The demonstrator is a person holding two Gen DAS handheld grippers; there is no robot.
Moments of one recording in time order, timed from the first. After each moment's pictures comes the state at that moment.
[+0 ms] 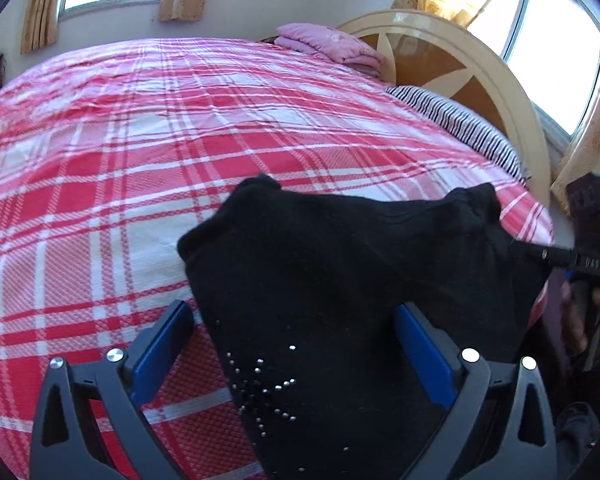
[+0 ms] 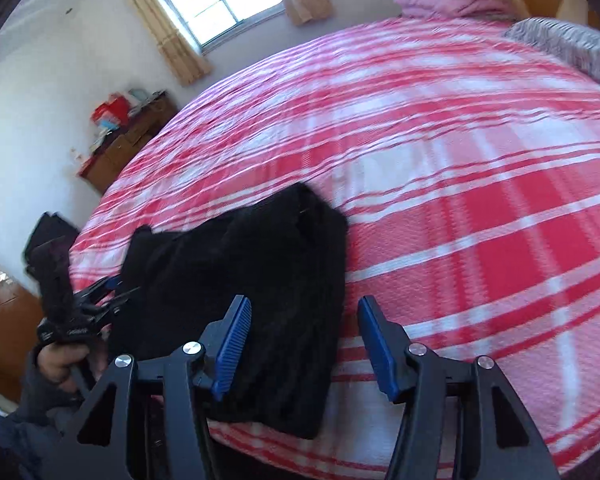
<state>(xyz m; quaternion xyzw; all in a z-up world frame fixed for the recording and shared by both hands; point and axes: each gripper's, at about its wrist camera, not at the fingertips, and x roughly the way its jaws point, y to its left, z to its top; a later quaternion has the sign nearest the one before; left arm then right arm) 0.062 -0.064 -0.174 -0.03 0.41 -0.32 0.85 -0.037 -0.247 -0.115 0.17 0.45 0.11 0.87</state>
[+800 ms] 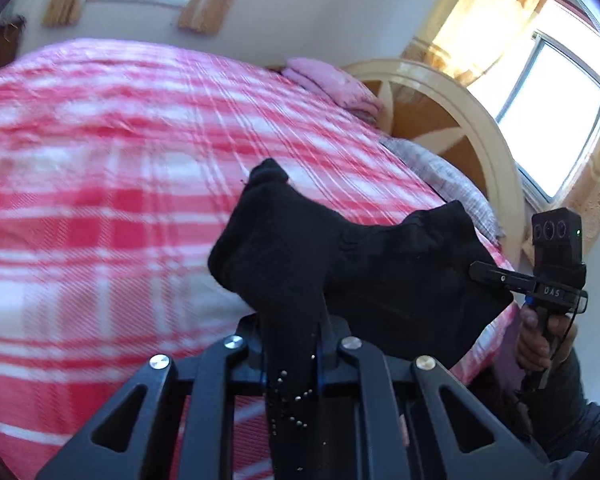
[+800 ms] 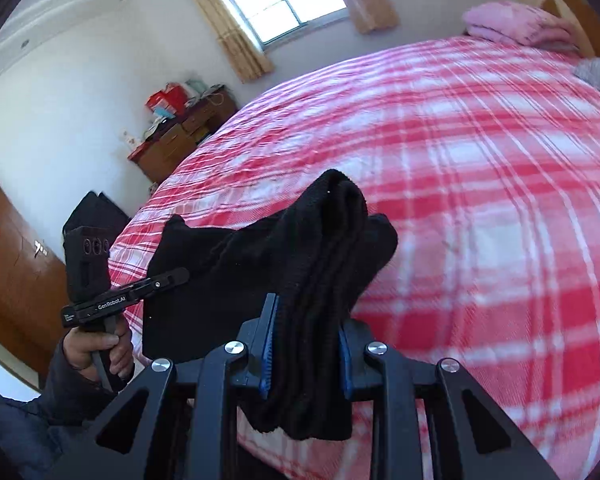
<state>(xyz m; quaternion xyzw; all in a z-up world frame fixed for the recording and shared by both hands) 0.083 -0.006 -0.128 -0.12 0.38 -0.32 0.86 0.020 -0.190 -0.063 0.13 0.41 0.20 0.88</state>
